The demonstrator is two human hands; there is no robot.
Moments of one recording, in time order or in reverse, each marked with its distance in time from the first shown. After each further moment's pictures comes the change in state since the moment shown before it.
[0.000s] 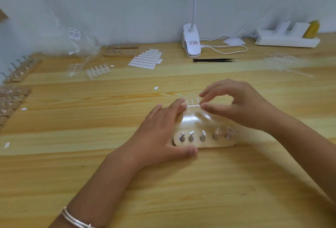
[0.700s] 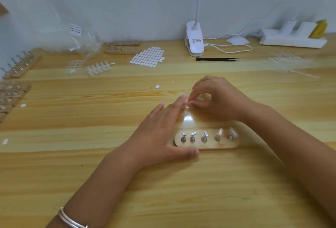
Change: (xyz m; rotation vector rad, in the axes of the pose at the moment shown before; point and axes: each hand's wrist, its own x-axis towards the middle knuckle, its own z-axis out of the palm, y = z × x) left_hand 0.000 -0.001 -0.001 -0.019 0.018 -0.007; right_hand 0.042 0.017 0.027 -0.196 -0.091 -0.149
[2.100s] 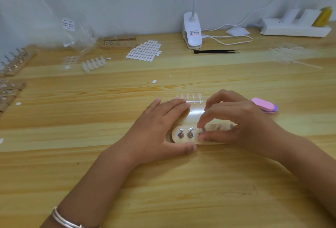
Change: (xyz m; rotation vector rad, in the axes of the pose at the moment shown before) left_hand 0.001 -0.003 0.001 0.109 -0.011 0.031; right_hand -0.075 -0.035 -0.011 0.074 0.019 -0.056
